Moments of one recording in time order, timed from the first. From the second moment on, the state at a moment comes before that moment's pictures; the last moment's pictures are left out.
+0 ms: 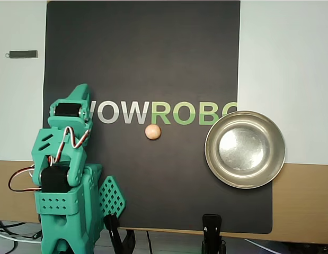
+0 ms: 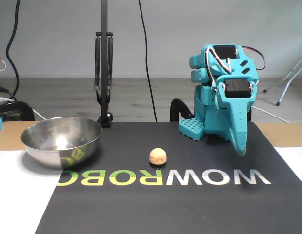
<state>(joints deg) -1.8 192.0 177.2 47.0 -0.3</state>
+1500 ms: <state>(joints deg) 4.1 148.8 129.4 78.5 -0.3</state>
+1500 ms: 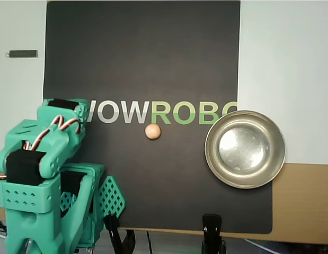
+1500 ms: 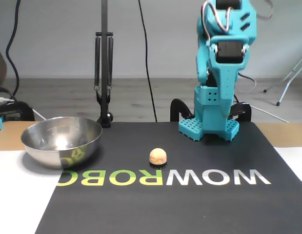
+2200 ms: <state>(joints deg) 4.0 109.2 102.0 84.8 -0.3</state>
